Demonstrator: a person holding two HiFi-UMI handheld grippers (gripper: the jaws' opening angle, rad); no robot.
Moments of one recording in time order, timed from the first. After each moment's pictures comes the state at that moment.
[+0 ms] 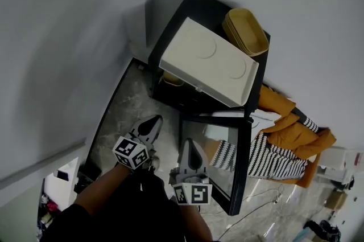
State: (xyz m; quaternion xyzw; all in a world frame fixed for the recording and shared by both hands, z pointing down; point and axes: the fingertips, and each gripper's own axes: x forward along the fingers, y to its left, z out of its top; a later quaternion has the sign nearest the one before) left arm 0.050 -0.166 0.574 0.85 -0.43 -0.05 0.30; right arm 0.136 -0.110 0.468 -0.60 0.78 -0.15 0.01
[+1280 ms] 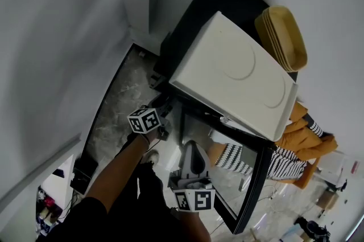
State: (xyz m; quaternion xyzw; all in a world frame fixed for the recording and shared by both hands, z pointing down) left arm 0.066 -0.285 0.778 0.73 -0.44 -0.12 0.52; right arm 0.118 -0.163 0.547 -0.60 0.77 -0.20 -0.01
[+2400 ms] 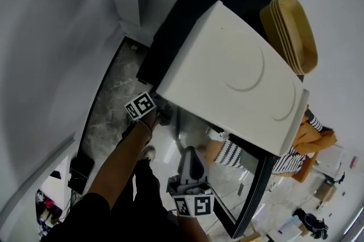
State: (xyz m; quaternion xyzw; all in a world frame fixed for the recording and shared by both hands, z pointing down) left arm 0.077 -0.343 0.831 0.63 -0.42 -0.26 0.60; right arm 0.139 -0.159 0.585 -0.61 0.76 -0.23 -0.03
